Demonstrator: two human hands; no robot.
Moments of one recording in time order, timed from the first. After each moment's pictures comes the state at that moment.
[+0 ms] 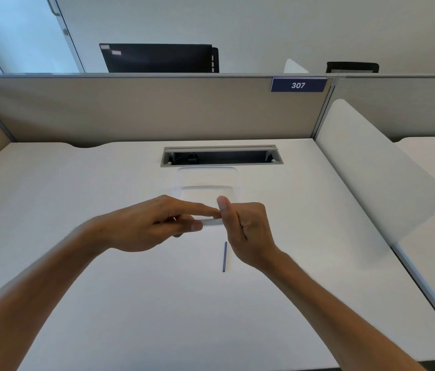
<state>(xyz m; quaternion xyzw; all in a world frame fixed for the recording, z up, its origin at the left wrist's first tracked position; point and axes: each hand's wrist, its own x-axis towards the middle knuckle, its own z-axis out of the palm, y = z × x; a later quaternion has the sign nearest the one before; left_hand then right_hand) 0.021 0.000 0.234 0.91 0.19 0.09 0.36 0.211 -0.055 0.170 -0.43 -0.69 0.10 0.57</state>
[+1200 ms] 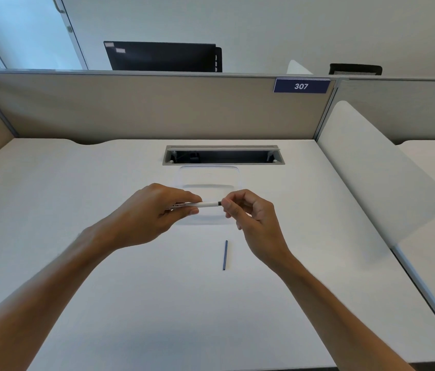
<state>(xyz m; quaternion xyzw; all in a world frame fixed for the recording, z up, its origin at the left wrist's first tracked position) 0.016 0.007 0.209 0.91 0.33 0.20 0.17 0.227 -0.059 0.163 -0.52 -0.54 0.37 0.55</state>
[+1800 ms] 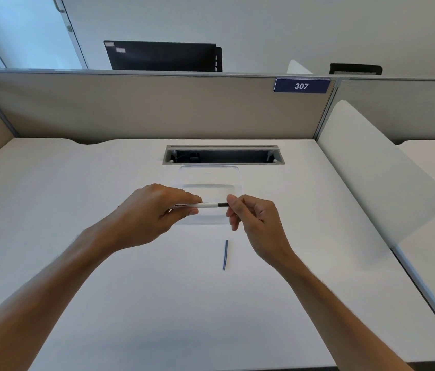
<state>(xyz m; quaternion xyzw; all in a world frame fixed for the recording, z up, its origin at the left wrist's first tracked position) 0.013 0.005 0.208 0.91 0.33 0.20 0.13 0.231 -0.058 0.160 -0.53 -0.55 0.35 0.54</state>
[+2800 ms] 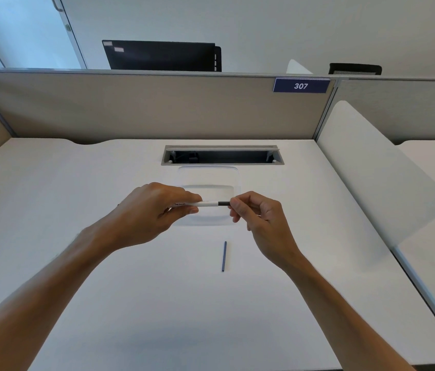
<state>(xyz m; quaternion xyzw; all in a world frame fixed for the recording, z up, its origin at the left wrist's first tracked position) 0.016 0.011 0.208 0.91 0.33 0.20 0.14 0.243 -0.059 0.164 -0.53 -0.56 0.35 0.54</state>
